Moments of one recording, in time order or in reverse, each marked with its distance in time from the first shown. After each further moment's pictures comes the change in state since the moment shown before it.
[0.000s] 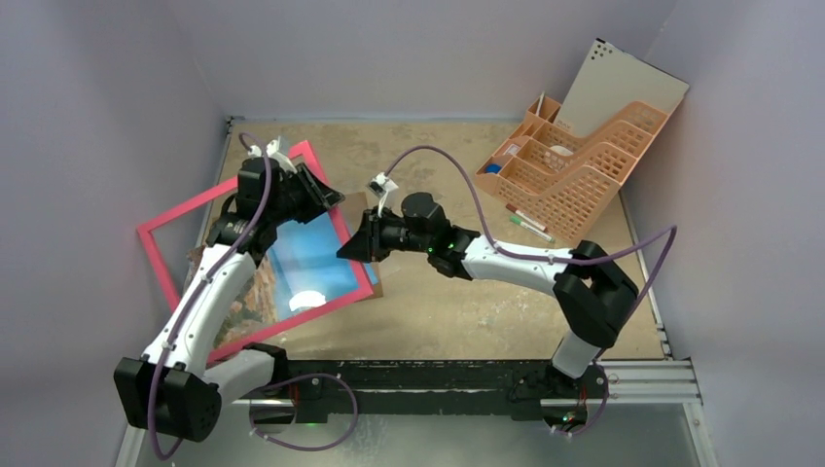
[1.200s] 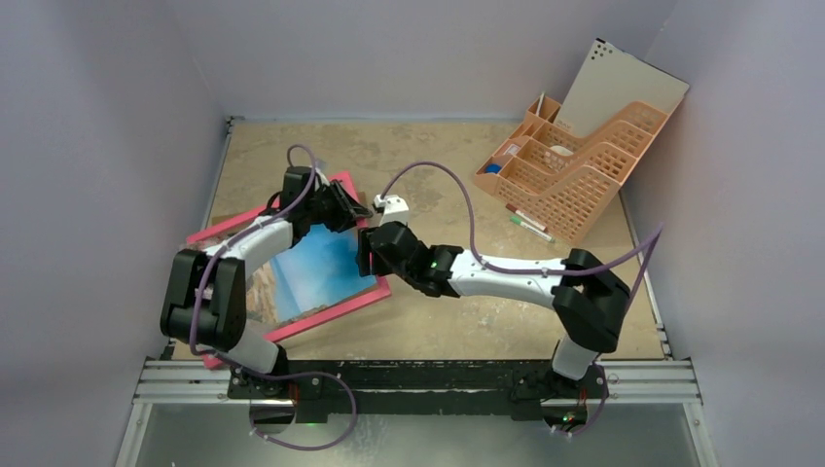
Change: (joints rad) left arm -0.001 0.474 -0.122 0.407 0.198 -0.138; right arm 0.160 0.031 0.058 -0.409 0.763 0.011
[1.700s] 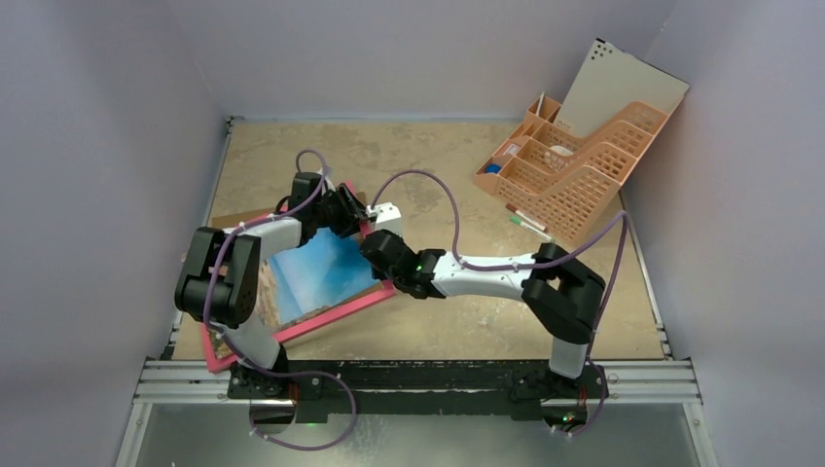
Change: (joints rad) left arm -0.002 0.113 -0.019 0.124 0.006 0.009; right arm 0.010 0.108 0.024 -0.003 0.101 -0.074
